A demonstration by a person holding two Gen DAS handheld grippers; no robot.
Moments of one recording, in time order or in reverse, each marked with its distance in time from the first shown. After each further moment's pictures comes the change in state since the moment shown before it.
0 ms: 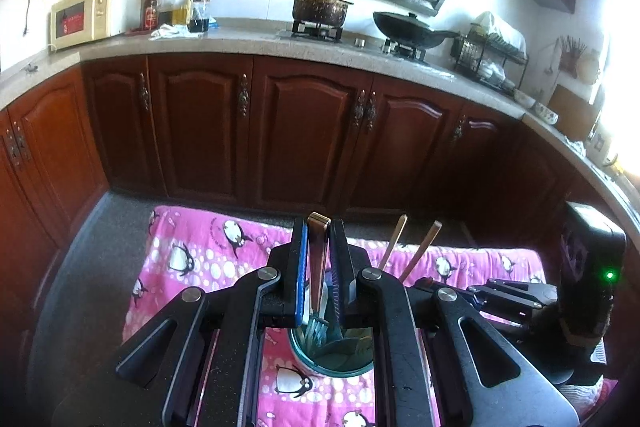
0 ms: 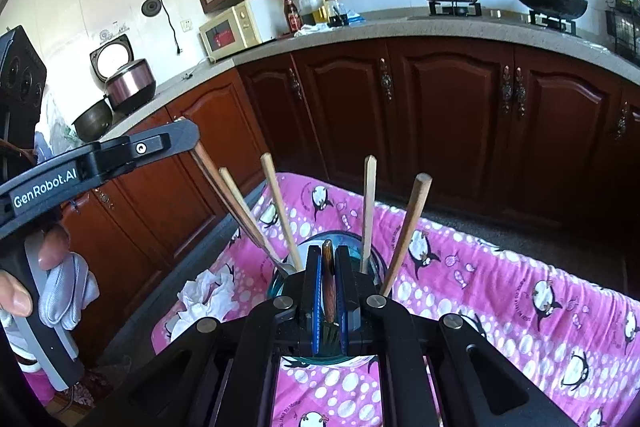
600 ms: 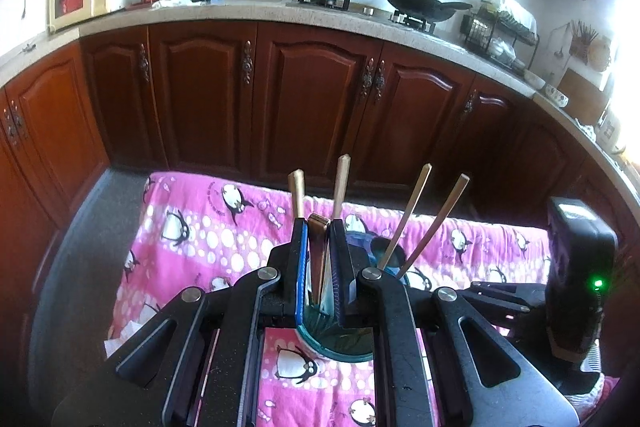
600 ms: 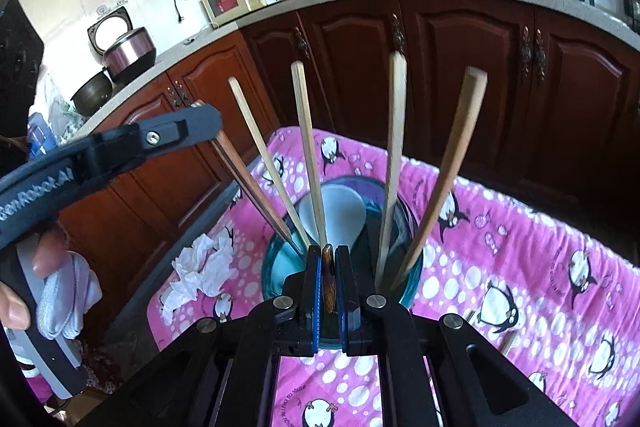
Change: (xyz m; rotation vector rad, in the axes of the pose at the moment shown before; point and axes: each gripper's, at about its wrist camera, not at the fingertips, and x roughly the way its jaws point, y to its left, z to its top) left arm 0.026 0.000 -0.028 -0.016 0.086 0.019; right arm 0.049 0.001 -0.027 0.009 0.129 0.032
